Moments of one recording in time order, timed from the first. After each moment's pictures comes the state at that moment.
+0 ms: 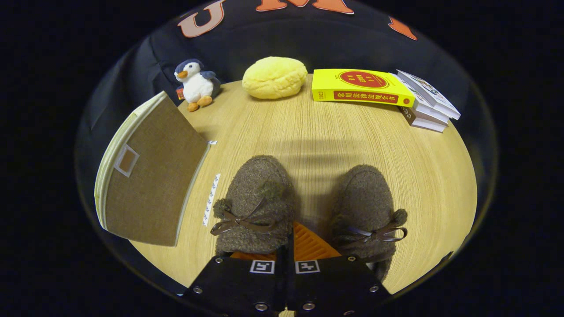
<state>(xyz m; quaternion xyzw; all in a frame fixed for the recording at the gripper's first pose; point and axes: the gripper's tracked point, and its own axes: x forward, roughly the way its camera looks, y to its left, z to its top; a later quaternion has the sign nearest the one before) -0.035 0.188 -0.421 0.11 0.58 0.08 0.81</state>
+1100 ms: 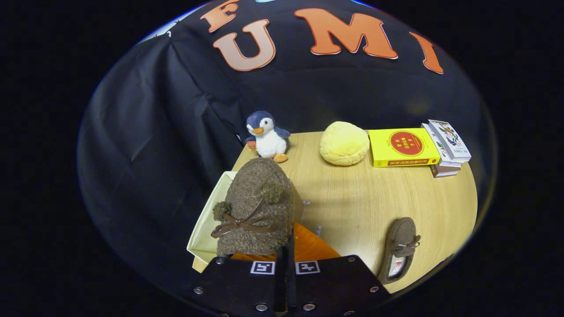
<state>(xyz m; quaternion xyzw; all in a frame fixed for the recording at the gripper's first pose) 0.048 0.326 -0.223 0.17 0.50 0.14 0.84</state>
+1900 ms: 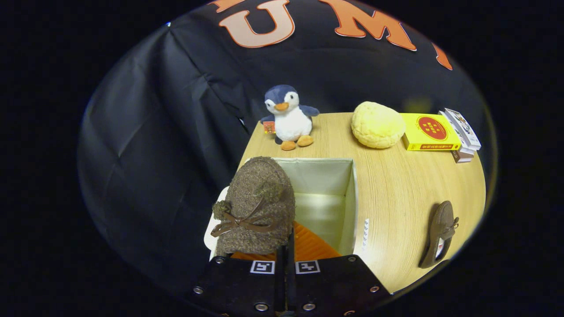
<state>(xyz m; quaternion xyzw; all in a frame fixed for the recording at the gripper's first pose) 0.052 0.437 -0.280 0.17 0.55 0.10 0.81</state>
